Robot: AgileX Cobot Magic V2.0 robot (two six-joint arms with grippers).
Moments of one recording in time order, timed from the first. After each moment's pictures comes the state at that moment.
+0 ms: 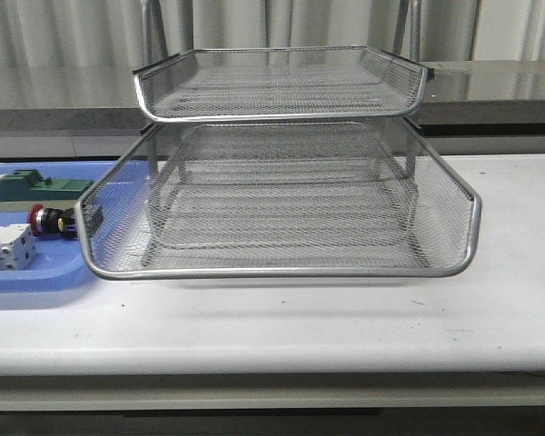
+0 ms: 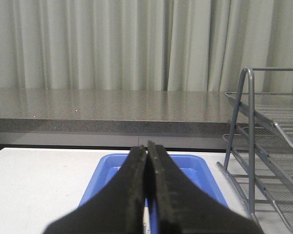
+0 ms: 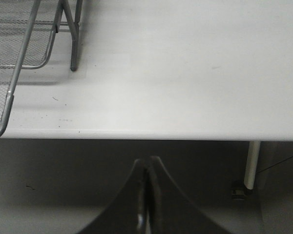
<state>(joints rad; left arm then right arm) 0.02 0.00 0.00 -0.04 -0.06 -0.07 0.11 0.53 -0.69 -0.08 0.94 0.14</state>
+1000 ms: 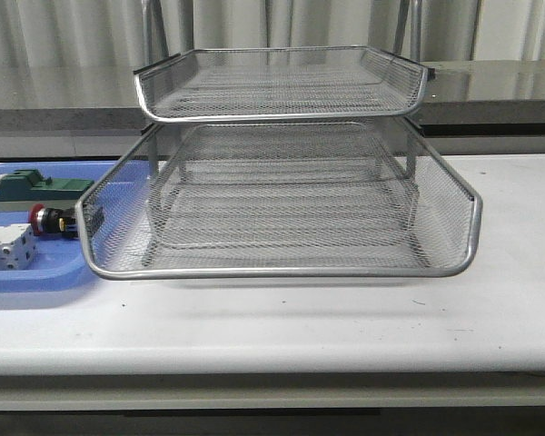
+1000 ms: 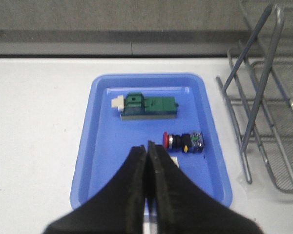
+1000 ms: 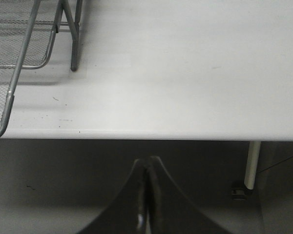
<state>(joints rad) 0.02 0.93 -0.98 -0.04 0.67 -0.01 0.11 0.53 -0.69 -0.08 0.94 0.14</state>
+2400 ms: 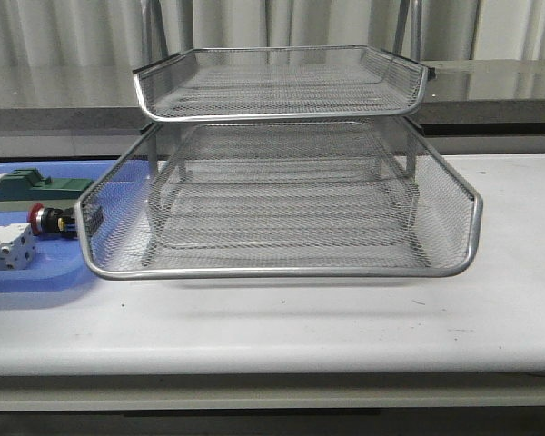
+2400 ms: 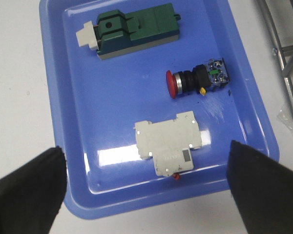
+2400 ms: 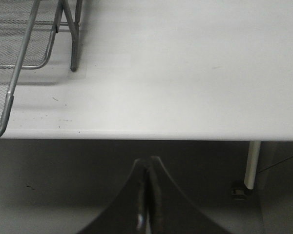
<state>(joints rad) 0.02 1.48 -1.26 -0.07 0.81 0.24 0.11 0.53 -0.69 -0.08 0.94 0.14</state>
